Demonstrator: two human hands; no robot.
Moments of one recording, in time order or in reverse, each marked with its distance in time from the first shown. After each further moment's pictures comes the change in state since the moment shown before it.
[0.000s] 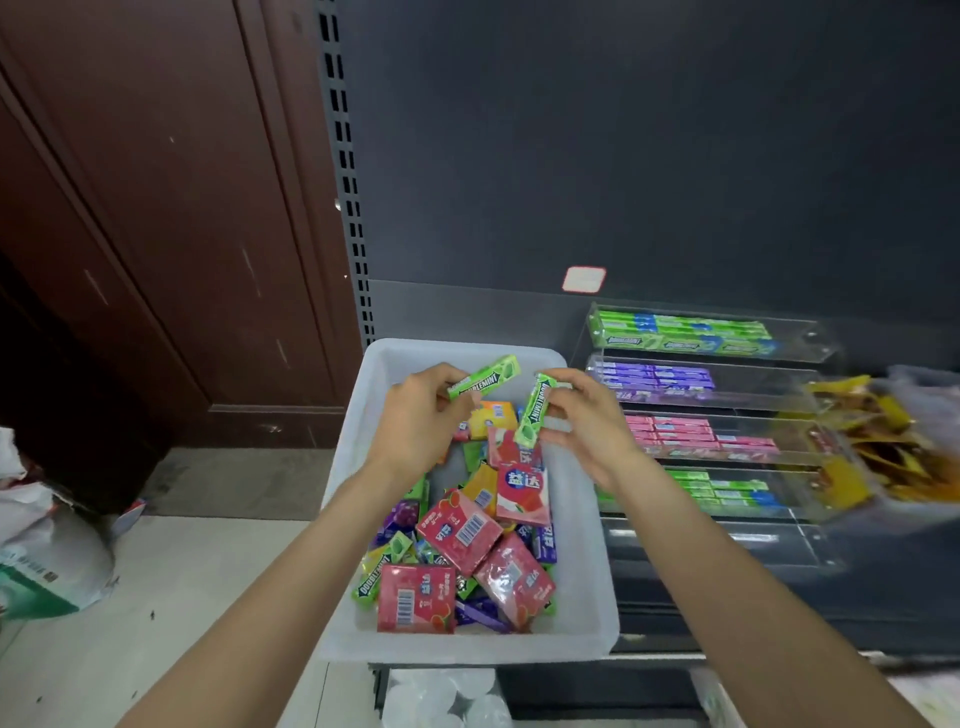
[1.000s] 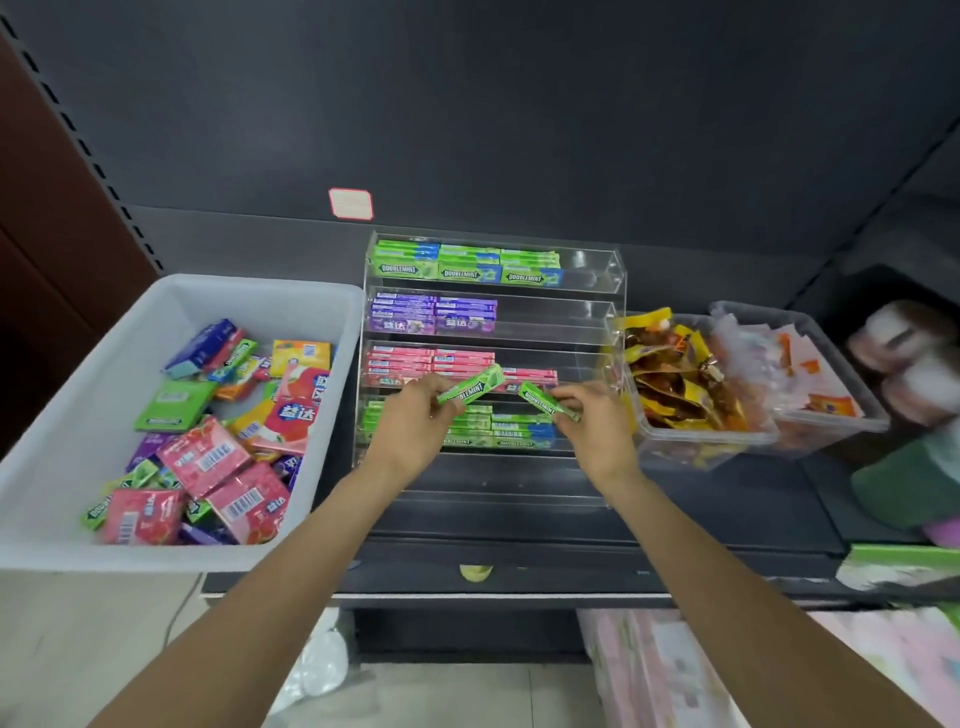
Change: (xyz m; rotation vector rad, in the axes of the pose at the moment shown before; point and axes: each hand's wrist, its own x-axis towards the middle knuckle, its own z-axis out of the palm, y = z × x) left_hand -0.041 0.113 0.259 0.081 -0.096 -0.143; right_hand -0.021 0.044 -0.308 -0.941 0.134 -0.306
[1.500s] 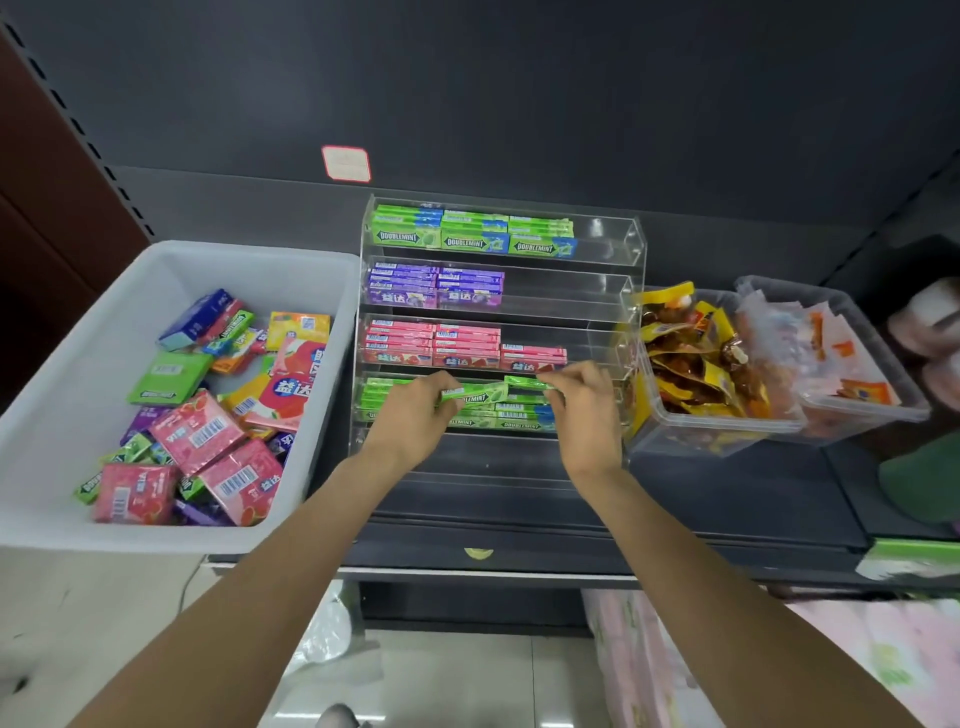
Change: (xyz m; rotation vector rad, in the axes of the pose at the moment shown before) left_hand 0.007 -0.020 0.012 0.248 -0.108 0.000; right_hand 0.000 0.006 0.030 -0.188 0.118 -0.116
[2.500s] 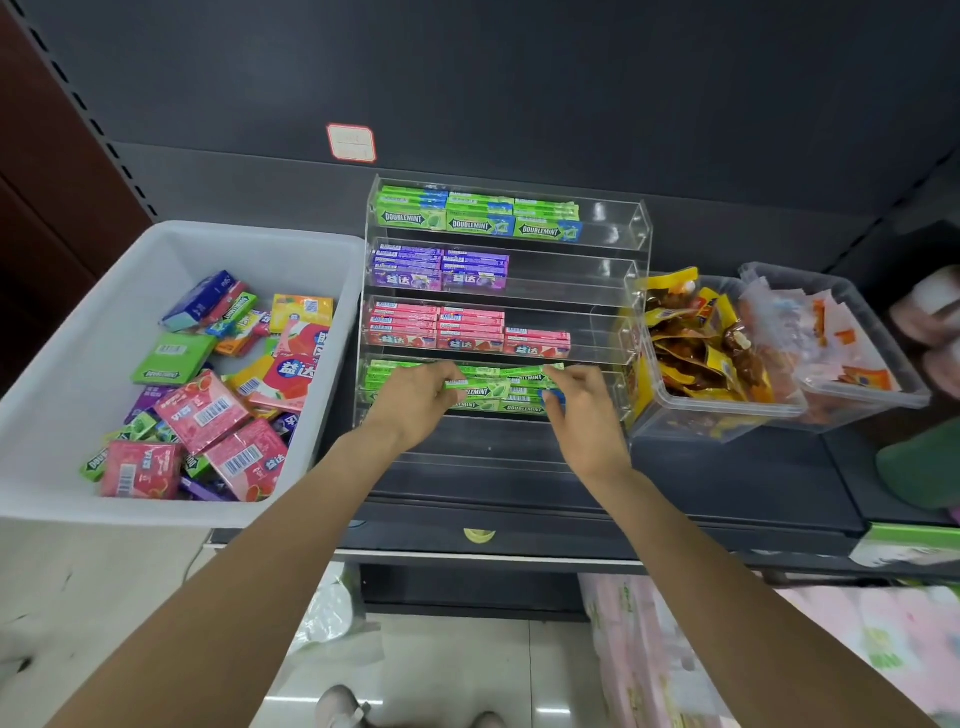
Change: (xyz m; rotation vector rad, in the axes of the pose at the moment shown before) left_hand -0.003 -0.004 -0.005 0.053 -0.094 0.018; right_hand -0.017 0.002 -0.003 0.005 -0.159 0.056
